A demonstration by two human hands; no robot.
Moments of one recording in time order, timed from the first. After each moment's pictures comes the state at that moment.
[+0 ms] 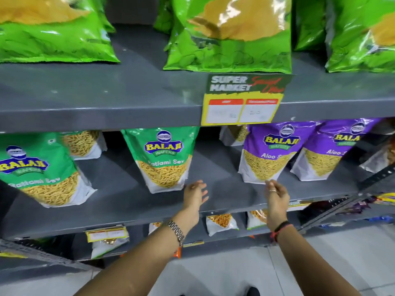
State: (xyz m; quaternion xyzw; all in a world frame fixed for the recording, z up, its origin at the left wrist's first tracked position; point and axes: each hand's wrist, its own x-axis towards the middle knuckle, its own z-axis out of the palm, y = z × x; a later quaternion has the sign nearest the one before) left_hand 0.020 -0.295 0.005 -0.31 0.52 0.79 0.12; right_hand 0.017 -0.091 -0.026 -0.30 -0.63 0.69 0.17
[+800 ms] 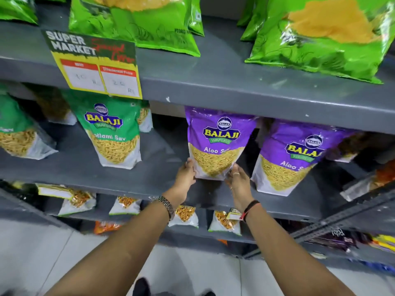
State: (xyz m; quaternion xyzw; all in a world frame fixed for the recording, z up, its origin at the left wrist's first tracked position) left_hand -0.024 -0.134 0.000 -0.29 0.60 0.74 0.05; right_hand -0.052 0.009 -0.018 -0.12 -0.66 0.73 -0.08
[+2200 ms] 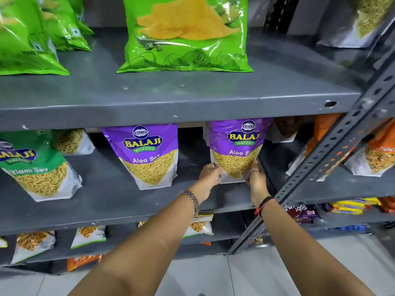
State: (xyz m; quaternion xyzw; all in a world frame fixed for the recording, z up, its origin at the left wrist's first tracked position) left_hand -0.085 0.072 0.018 -0.15 0.68 0.69 0.20; right_hand -0.095 0.209 -0.007 -0.27 -0.63 0.73 0.03
